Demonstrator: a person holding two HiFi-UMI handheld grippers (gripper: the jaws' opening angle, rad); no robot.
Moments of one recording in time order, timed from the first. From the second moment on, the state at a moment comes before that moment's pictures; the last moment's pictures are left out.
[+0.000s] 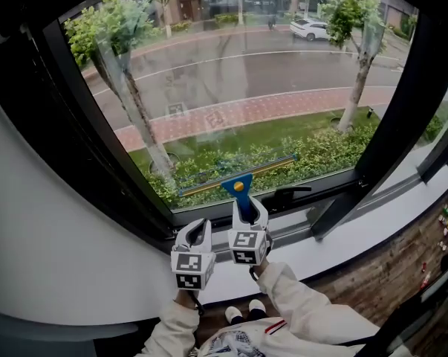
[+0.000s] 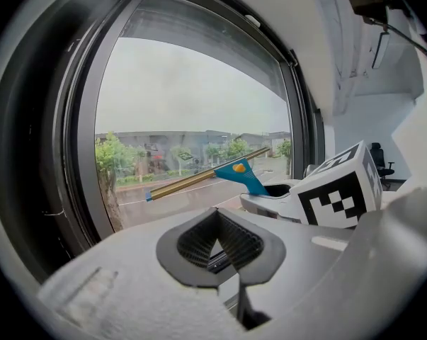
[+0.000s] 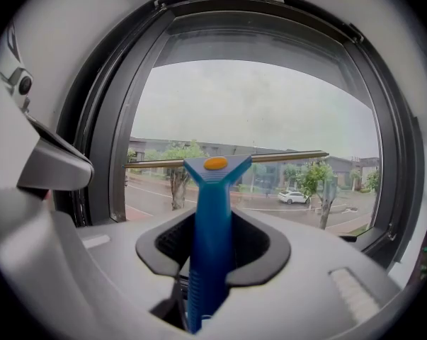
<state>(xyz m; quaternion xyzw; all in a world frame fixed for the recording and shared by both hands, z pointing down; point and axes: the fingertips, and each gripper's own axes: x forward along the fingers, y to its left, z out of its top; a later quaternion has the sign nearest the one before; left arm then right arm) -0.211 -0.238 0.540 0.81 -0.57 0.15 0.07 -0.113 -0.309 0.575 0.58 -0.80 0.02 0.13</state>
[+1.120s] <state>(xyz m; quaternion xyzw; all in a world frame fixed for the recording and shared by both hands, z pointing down) -0.210 -0.232 0.560 0.80 -0.56 0.16 0.09 -0.111 -0.302 0.637 0.57 -0.80 0.08 0.20</state>
